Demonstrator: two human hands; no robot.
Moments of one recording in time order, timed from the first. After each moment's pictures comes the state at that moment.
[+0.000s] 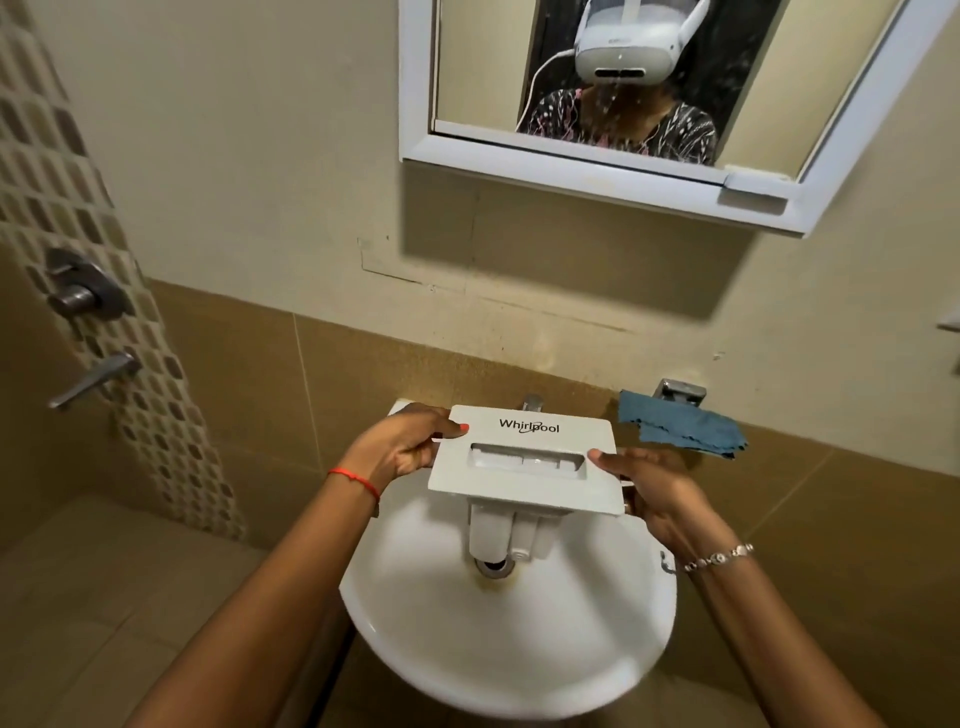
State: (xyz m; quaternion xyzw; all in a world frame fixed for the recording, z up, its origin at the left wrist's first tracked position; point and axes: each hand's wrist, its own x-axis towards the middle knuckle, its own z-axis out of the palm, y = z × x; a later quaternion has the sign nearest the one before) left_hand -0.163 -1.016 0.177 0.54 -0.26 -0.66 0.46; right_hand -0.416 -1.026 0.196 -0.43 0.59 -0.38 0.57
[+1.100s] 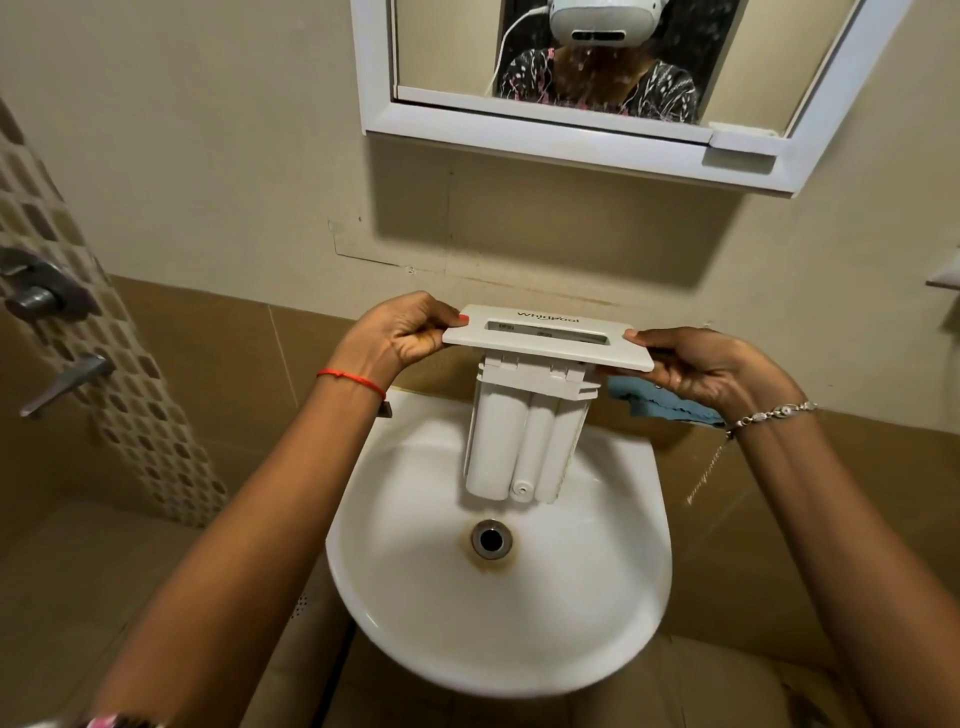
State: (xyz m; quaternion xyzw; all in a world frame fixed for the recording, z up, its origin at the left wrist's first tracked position) left_hand -0.176 -1.044 0.277 0.45 -0.25 -0.67 0.53; right_hand -0.428 -1.069 0.291 -0.37 0.49 -0.36 0.70
